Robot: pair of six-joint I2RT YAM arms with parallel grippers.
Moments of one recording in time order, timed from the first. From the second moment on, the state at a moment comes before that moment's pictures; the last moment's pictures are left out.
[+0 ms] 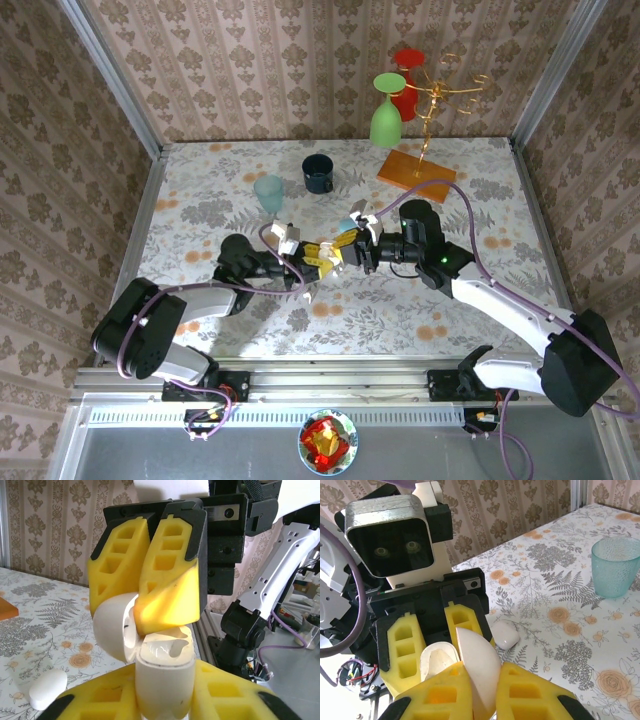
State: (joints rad) left arm -0.59 1.44 0.44 1.16 1.05 -0.36; right arm 0.57 1.21 0.81 0.07 -0.64 0.06
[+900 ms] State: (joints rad) left arm -0.51 1.38 0.35 1.16 0.78 -0.23; right arm 0.48 1.13 0.66 0.18 -0.41 0.40
